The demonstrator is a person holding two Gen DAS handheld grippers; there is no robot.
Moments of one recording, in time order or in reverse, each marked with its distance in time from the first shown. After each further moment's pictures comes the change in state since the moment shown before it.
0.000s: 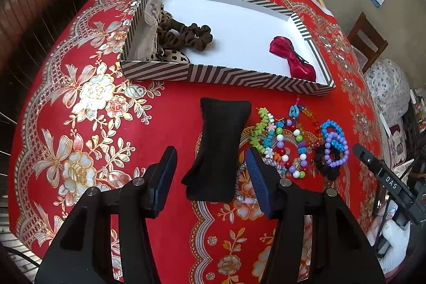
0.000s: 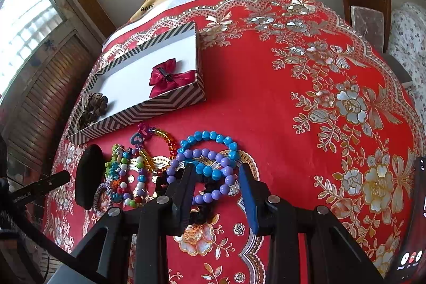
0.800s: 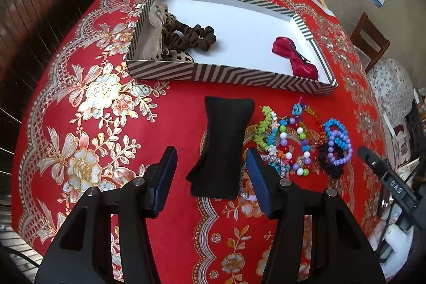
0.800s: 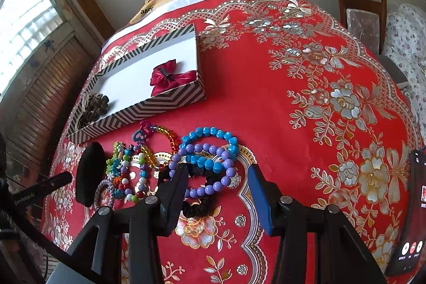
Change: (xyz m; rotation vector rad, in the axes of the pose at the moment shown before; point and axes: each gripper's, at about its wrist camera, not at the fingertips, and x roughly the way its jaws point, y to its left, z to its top) left arm -0.005 0.002 -0.006 -0.004 -0.020 0.019; right arm -0.007 0.006 -0.008 0.000 -0.021 -0.019
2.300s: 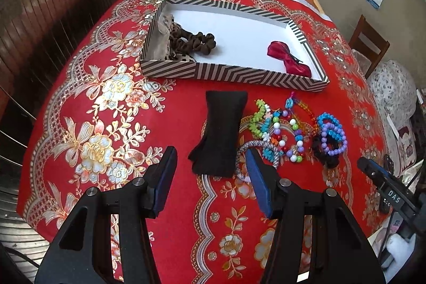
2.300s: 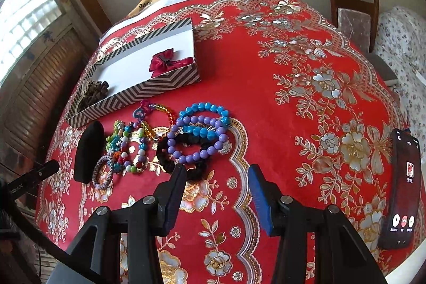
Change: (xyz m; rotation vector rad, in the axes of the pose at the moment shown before) left arm -0.029 -0.012 -0.025 0.015 -0.068 0.042; right arm -0.026 0.003 -0.027 -0.007 0.012 -0.057
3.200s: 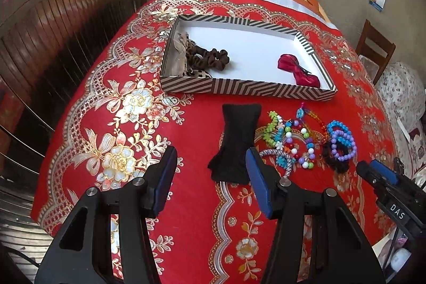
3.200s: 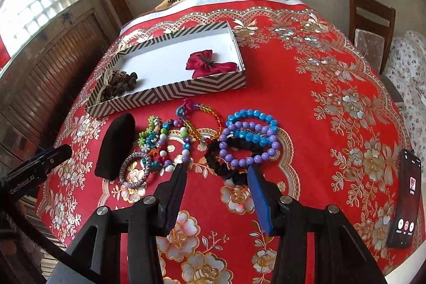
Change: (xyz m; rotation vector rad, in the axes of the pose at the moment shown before) left arm -0.016 0.006 -0.004 0.022 -0.080 0.075; right arm -0.006 0.064 -0.003 -0.109 -0.019 0.002
